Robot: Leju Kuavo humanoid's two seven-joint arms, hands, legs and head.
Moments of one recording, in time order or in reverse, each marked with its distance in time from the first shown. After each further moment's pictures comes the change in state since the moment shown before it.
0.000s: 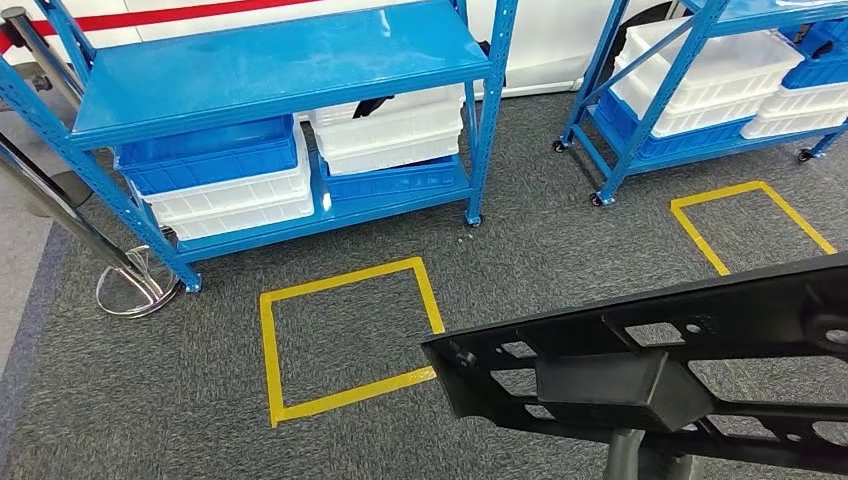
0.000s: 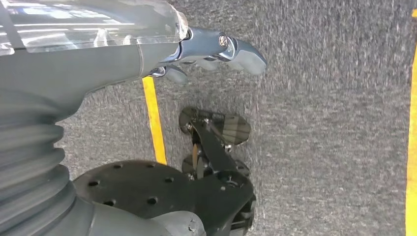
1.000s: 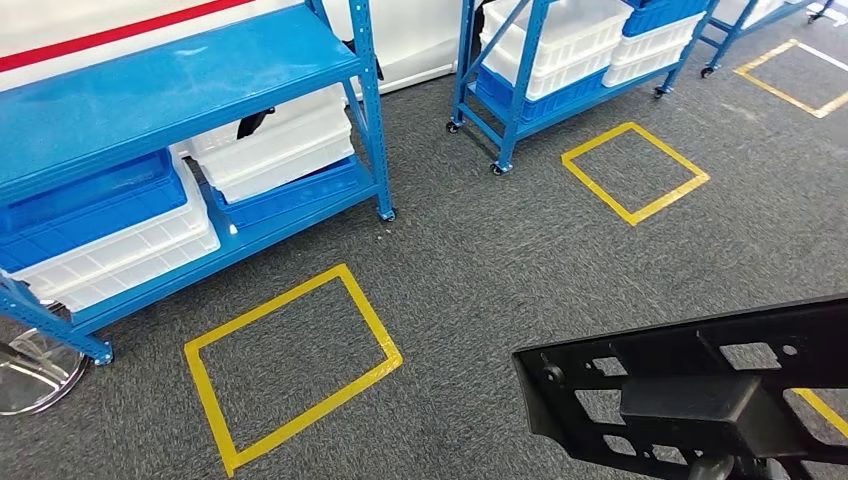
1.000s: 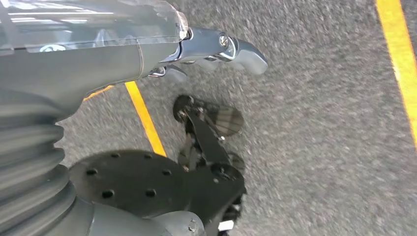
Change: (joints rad) left arm 0.000 -0.004 0.056 -0.004 -0.006 -0.020 -0.010; right arm 0.086 0.181 -0.315 -0.012 -0.041 0.126 -0.036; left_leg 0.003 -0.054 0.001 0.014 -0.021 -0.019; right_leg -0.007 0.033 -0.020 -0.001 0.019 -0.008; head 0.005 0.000
